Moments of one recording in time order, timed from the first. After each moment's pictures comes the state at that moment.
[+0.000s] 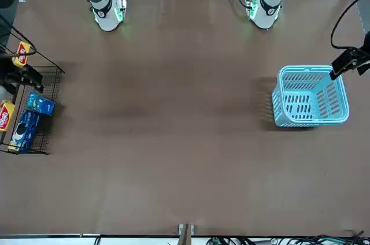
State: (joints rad) left arm 0.05 0.08 -0.08 -1.38 0.02 1.51 -0.16; right arm -0.02 0.08 0.02 -1.48 -0.06 1.62 -0.06
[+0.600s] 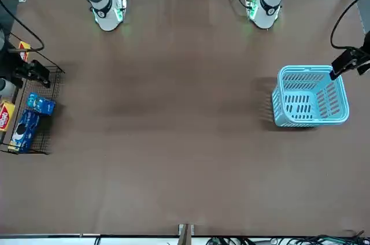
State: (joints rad) left arm 0.05 0.08 -0.08 -1.38 0.02 1.51 -0.16; right arm 0.02 0.06 0.02 -1.51 -0.06 1.62 0.03
